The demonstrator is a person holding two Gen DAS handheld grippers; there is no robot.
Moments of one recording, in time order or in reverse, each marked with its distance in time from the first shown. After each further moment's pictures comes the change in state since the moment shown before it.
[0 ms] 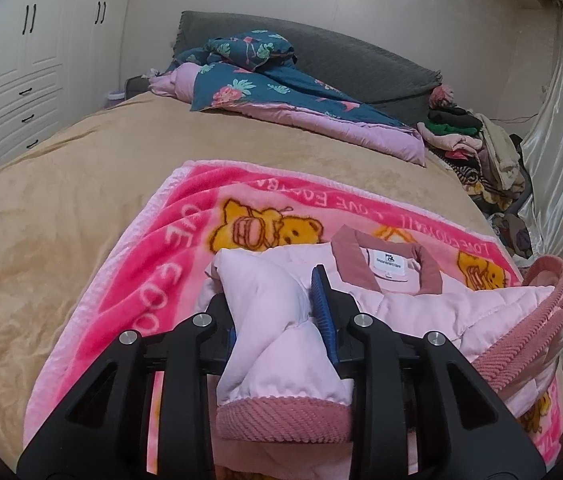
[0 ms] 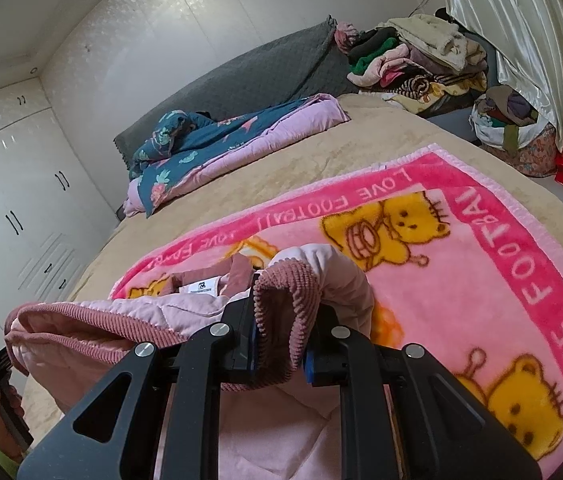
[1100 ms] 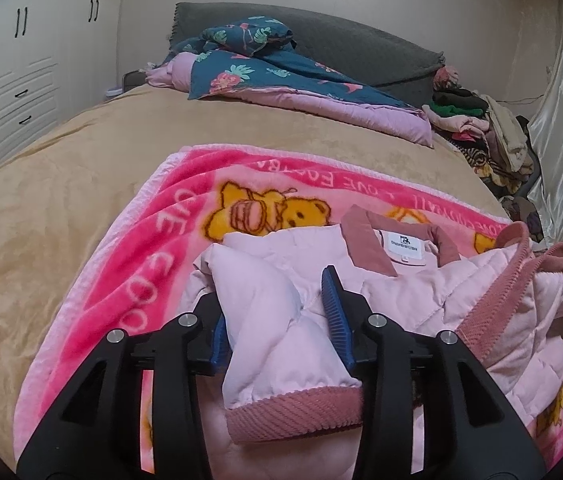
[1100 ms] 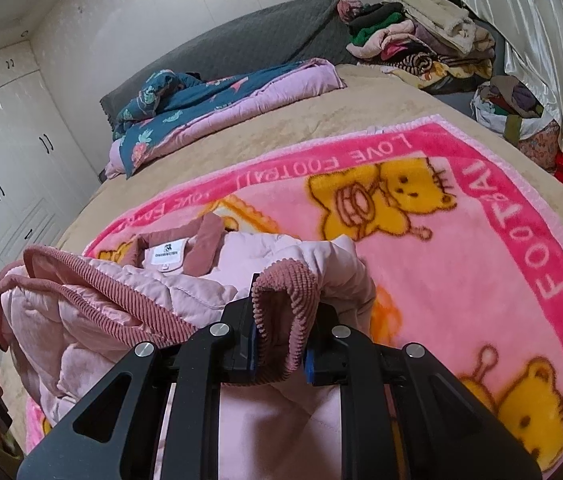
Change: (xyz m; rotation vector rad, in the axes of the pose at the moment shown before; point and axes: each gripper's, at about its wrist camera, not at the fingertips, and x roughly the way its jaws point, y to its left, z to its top) left arm 0.037 -0.004 -0.017 0.034 0.034 0.022; right arm 0.063 -0.015 -0.022 -0.060 0.130 -0.060
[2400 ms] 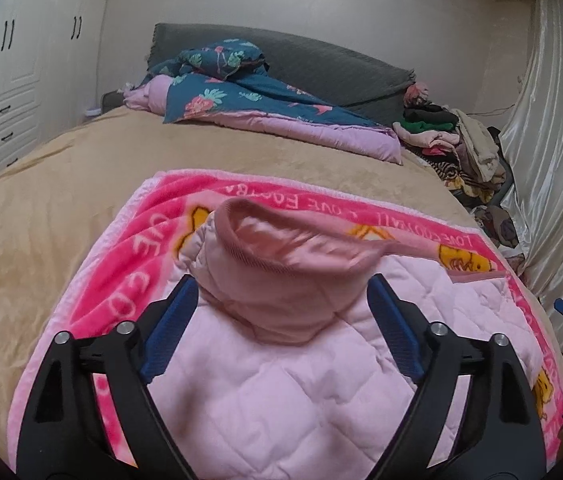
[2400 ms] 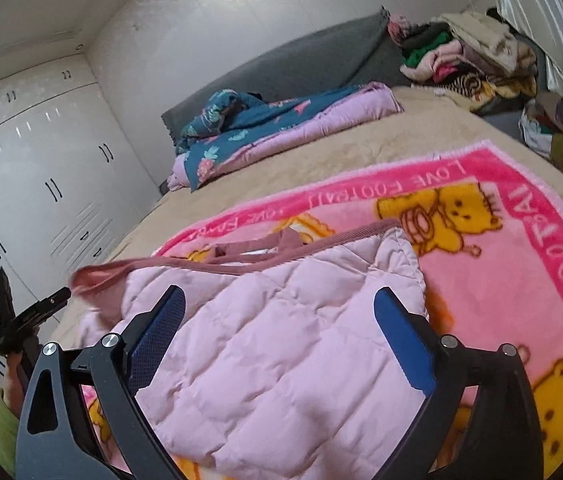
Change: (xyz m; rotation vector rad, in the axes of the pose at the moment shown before) left arm -0.031 -0.019 0.002 0.032 -0.090 -0.096; right arm -0.071 0.036 -0.009 -0.054 -0.110 0.235
